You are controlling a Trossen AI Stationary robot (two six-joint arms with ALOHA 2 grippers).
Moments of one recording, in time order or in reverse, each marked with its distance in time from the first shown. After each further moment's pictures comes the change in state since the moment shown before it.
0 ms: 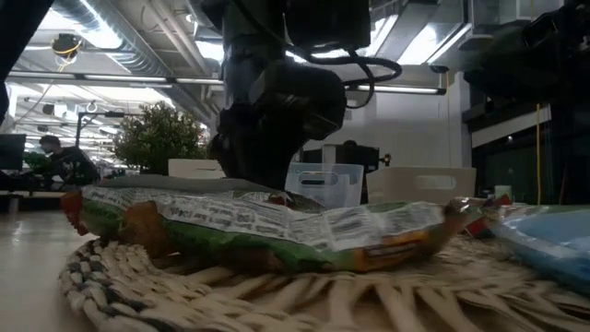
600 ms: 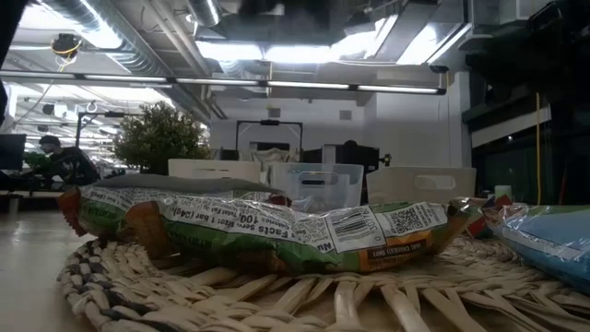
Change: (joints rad) left arm 0.024 -0.278 0.300 -0.185 -0.322 0.037; right arm 0.000 0.000 0.000 0.106 0.000 0.000
